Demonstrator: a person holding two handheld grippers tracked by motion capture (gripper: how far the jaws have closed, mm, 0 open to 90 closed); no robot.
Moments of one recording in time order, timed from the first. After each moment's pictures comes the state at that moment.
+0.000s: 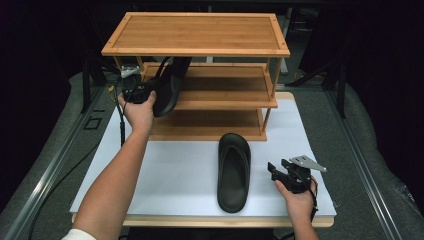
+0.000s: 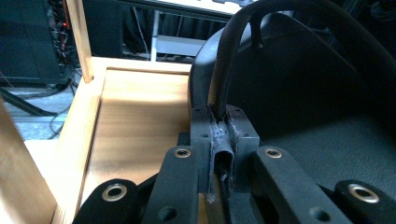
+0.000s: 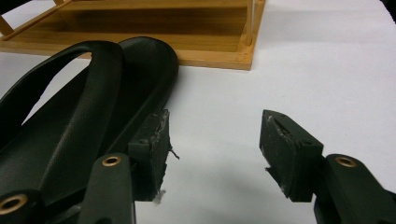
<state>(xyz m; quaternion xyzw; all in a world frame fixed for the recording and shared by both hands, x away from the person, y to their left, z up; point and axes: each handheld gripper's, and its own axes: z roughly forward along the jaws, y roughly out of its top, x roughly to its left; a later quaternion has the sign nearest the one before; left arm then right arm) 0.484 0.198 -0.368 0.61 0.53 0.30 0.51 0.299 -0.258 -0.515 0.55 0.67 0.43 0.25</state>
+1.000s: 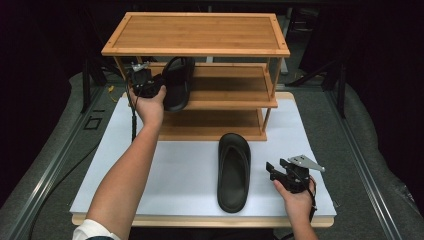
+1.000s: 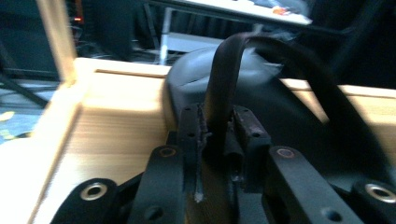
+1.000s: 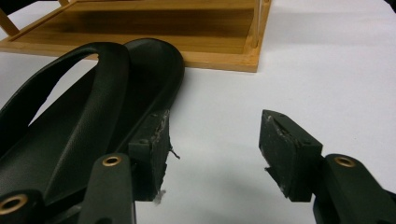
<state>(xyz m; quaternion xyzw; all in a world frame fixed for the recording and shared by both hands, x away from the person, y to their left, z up) 0.502 0.174 -0.369 0.60 0.55 0.30 0.50 0.300 -0.254 -0.514 0.54 0.67 0.44 0.25</state>
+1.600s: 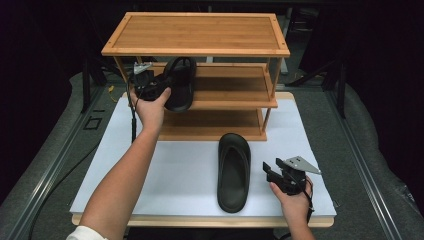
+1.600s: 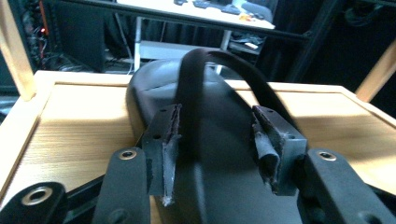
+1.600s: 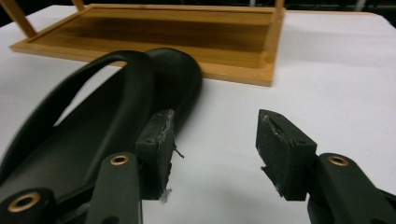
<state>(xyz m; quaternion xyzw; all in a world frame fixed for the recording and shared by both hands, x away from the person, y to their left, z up) 0.477 0.167 -0.357 0.62 0.50 0.28 0.54 0.291 -0.238 -0.507 0.52 0.68 0.44 0.27</state>
